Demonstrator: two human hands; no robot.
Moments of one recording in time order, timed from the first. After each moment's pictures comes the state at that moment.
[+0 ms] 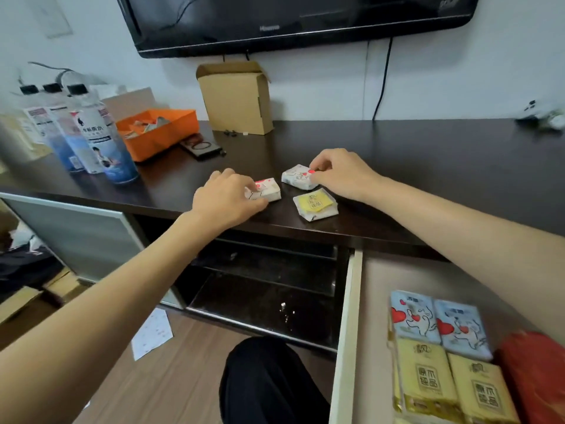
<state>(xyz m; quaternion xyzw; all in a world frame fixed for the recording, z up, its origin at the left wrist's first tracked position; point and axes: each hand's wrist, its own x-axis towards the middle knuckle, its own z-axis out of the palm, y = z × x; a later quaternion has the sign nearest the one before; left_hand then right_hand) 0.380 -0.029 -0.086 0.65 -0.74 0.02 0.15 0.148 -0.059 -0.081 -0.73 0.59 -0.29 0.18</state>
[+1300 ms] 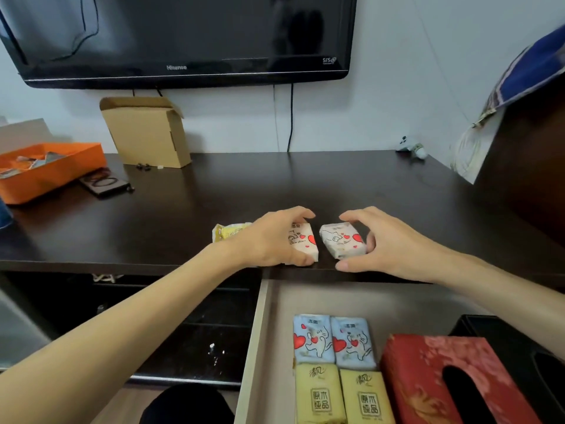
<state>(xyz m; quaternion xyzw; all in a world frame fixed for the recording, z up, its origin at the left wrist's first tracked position) 0.187 -0.021 -0.099 0.36 -0.90 -0.21 0.15 -0.048 0.075 -0.100 -0.72 0.65 -0.20 0.13</state>
